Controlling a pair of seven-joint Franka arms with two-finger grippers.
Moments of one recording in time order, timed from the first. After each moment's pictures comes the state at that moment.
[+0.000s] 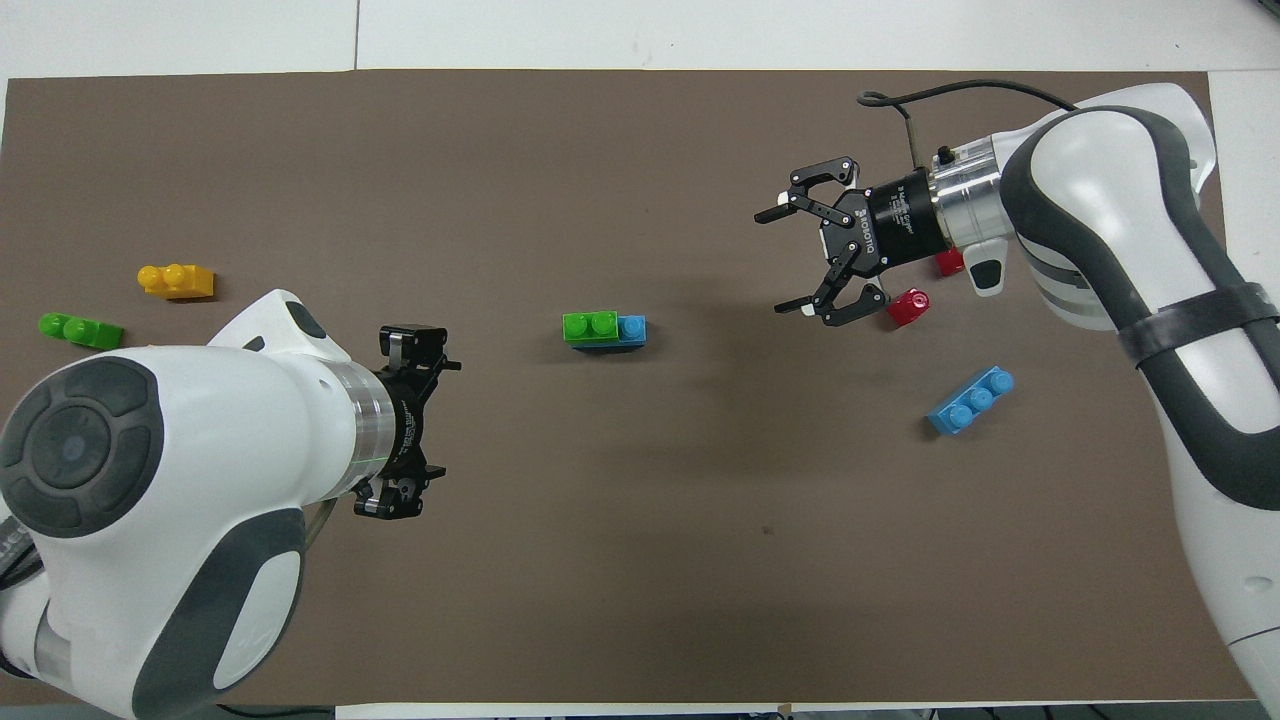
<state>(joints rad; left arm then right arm) -0.42 -0.23 -0.07 -2.09 -0.12 2.00 -1.81 0.10 0.41 0.02 -1.63 1.00 1.80 1.14</state>
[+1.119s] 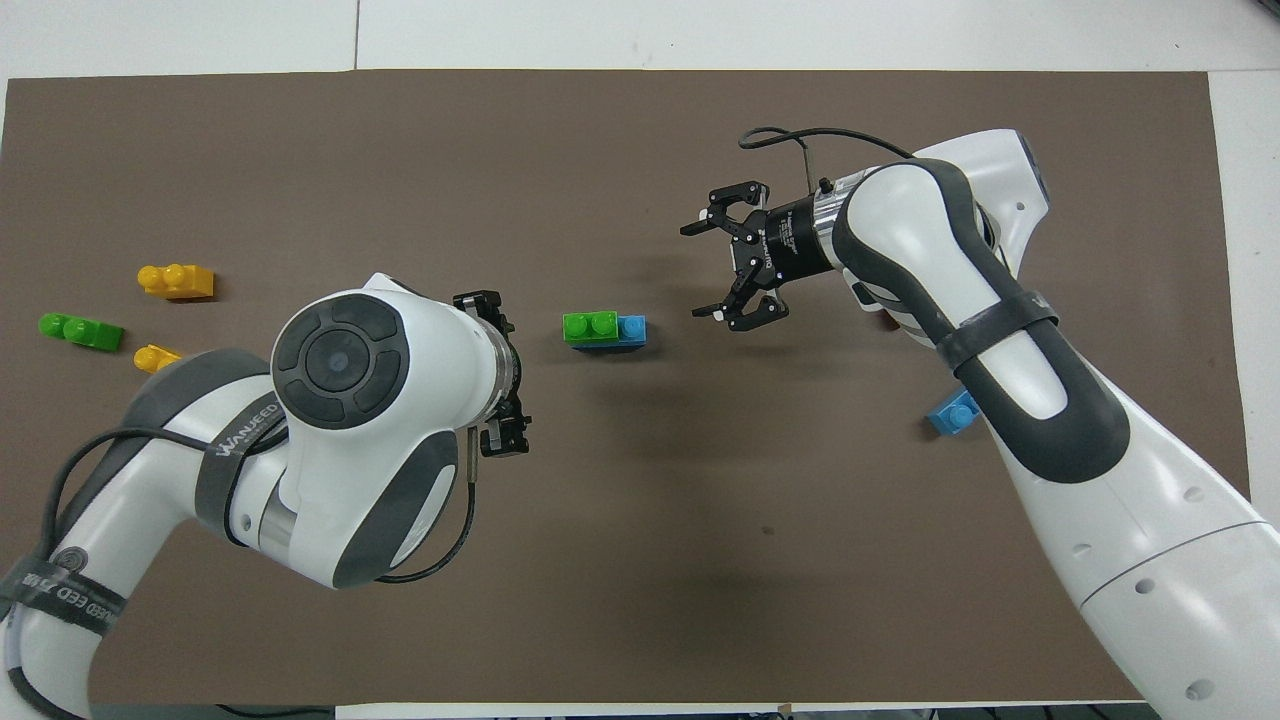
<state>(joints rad) -0.48 0.02 -0.09 -2.00 -0.03 2.14 -2.24 0.25 0.53 0.02 -1.63 1.02 2.07 1.14</state>
